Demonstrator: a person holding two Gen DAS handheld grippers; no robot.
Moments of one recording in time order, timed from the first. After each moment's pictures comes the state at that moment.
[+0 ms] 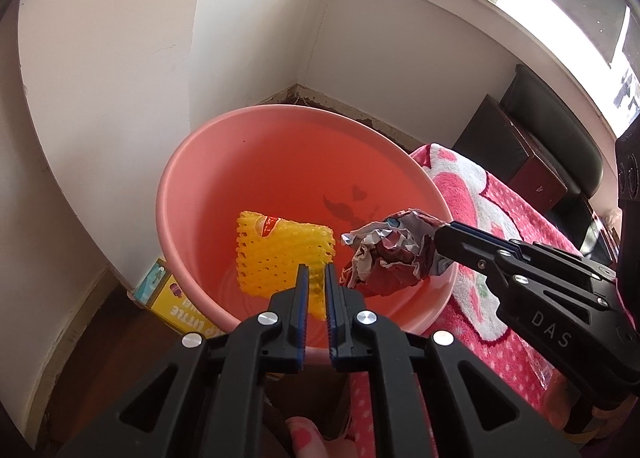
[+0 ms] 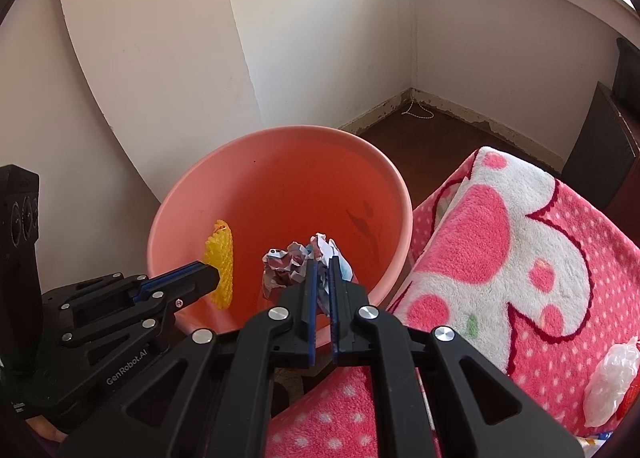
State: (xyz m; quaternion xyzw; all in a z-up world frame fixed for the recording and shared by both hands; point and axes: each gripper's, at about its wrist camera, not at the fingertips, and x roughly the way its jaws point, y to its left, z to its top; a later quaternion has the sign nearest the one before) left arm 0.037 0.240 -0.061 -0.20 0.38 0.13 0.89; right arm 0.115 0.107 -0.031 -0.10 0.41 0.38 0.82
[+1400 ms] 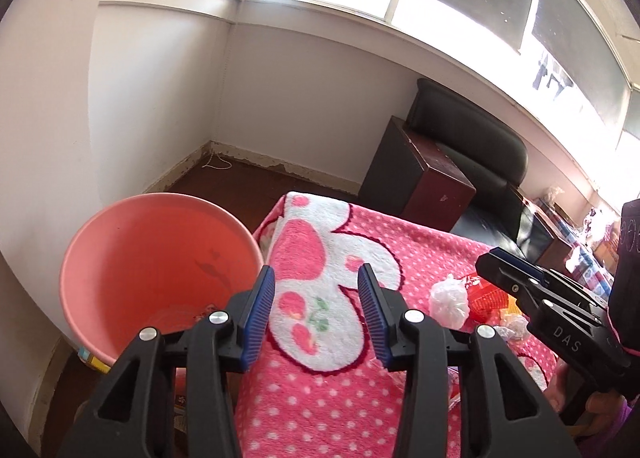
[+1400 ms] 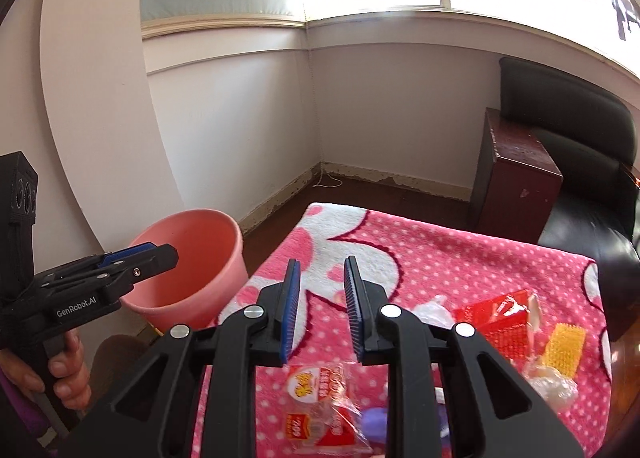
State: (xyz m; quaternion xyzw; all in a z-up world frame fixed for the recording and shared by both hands) left arm 0.043 0.127 0.019 -0.15 0.29 0.00 0.94; right arm 0.097 -0.092 0.031 -0.03 0.29 0.26 0.92
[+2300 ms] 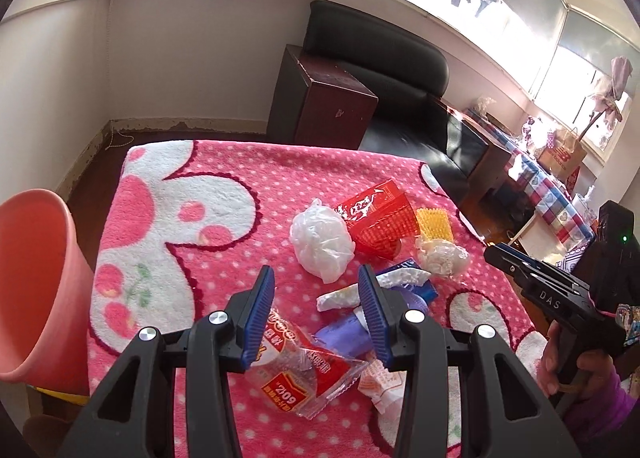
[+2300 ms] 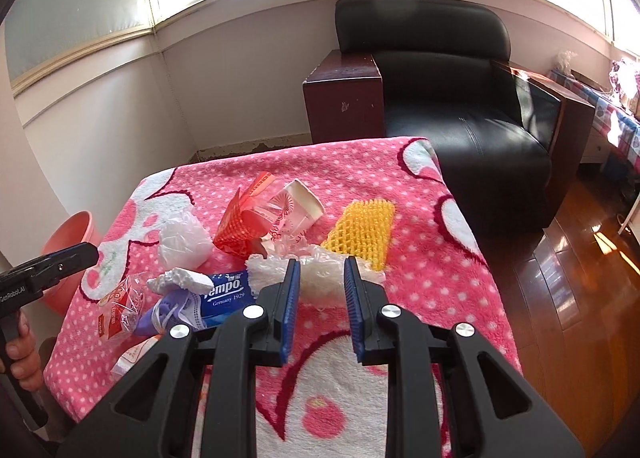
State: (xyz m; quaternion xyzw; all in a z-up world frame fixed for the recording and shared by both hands) left arm 0.096 -0.010 -0.012 -0.08 0.38 -0.16 0.91; right arm 0.083 -0.285 -0.027 0.06 0.35 0.06 0.93
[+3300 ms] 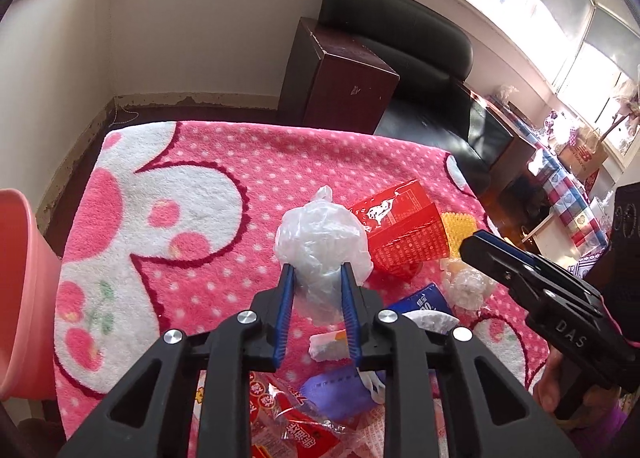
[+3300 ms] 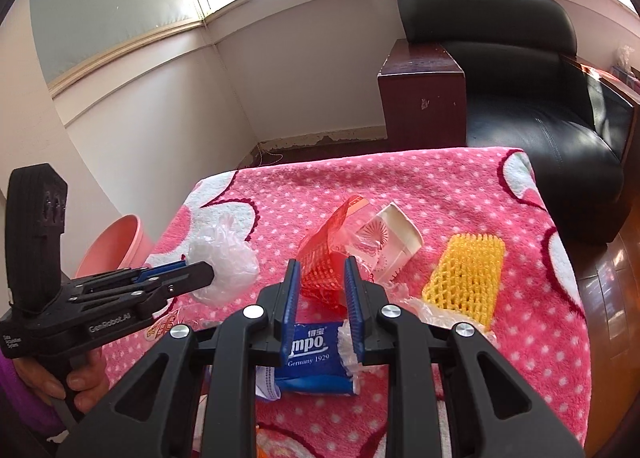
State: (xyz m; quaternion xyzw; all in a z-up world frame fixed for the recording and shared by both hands) left arm 0.149 -0.034 -0.034 -0.08 0.42 -0.13 0.89; right arm 0.141 -0.236 -0.027 0.08 0.37 0.18 0.91
